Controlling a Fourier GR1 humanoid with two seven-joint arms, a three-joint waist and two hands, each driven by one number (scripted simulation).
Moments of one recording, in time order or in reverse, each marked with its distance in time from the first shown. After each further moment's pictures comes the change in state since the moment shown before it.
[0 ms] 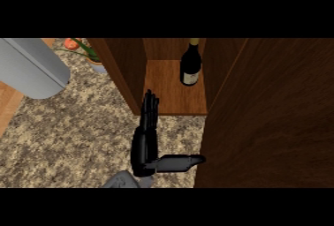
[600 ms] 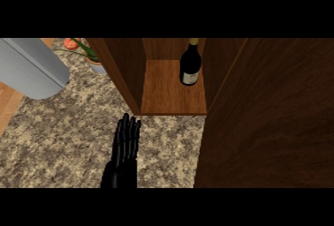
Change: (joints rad) left arm 0.250 0.161 -0.085 -0.413 -0.119 0.043 0.103; right arm 0.058 0.007 0.034 0.005 -0.013 0.044 -0.027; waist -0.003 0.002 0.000
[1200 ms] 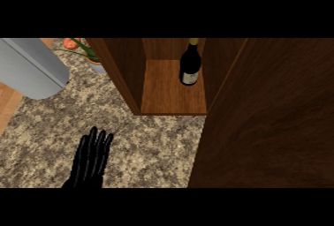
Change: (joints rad) left arm 0.187 0.231 0.089 -0.187 0.046 -0.227 -0.023; right arm 0.038 -0.027 0.053 0.001 -0.037 0.099 0.022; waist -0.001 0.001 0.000
